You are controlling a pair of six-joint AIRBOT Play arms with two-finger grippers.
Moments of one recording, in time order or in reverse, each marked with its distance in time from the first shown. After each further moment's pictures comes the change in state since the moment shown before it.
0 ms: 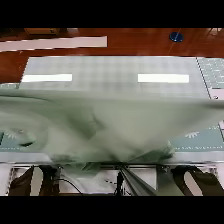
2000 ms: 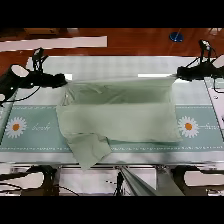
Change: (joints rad) left arm -0.527 -0.881 -0.360 0.177 0.902 0.193; right arm -0.054 -0.869 0.001 0.322 -0.699 -0.156
